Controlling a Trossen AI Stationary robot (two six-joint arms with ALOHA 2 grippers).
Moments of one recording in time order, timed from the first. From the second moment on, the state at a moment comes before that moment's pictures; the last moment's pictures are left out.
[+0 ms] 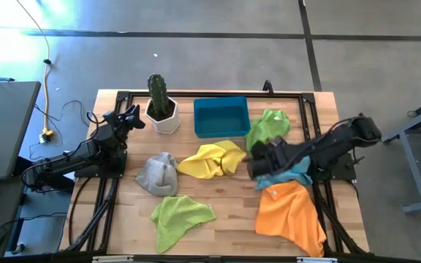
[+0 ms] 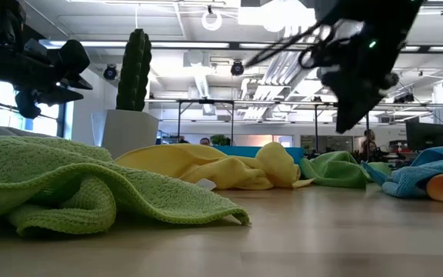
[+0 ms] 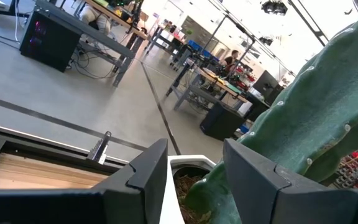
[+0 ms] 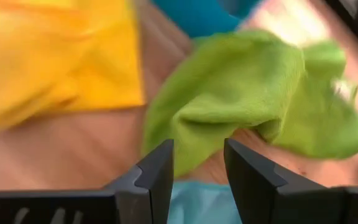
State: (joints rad) left arm 0.52 0.07 0.02 0.05 -0.81 -0.59; right arm 0.21 1.51 0.97 -0.95 0.57 0.96
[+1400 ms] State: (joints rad) left arm 0.52 0.07 0.02 0.05 -0.80 -0.59; right arm -0.25 1.68 0.90 -0.74 0.30 0.65
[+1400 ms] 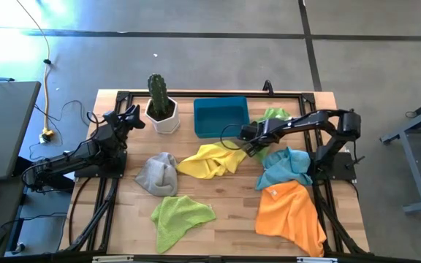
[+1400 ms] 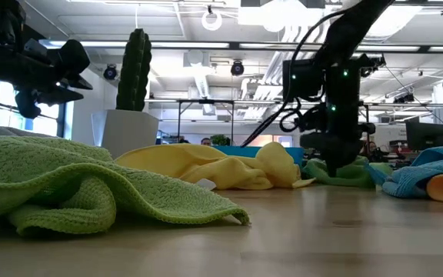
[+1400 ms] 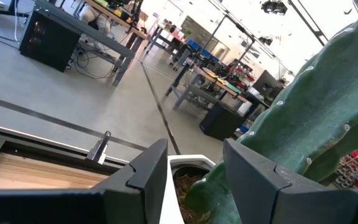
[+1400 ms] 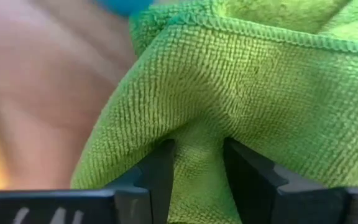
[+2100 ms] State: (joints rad) left arm 0.52 0.07 0.02 0.05 -0.80 -0.59; right arm -0.43 1.68 0.90 -0.87 0.55 0.85
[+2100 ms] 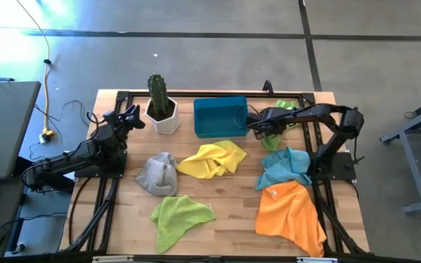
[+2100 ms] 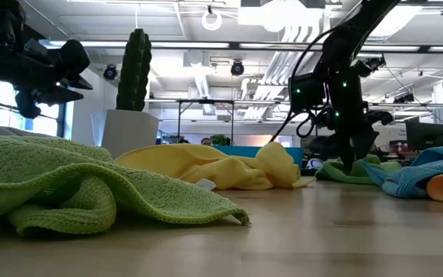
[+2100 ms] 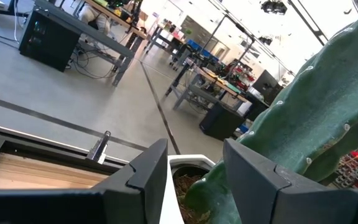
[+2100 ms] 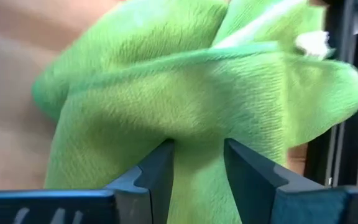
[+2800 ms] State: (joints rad) left arm 0.52 0.07 0.02 0.06 -0.80 -0.59; right arm -0.20 1.64 1.05 -1.05 0.00 0.59
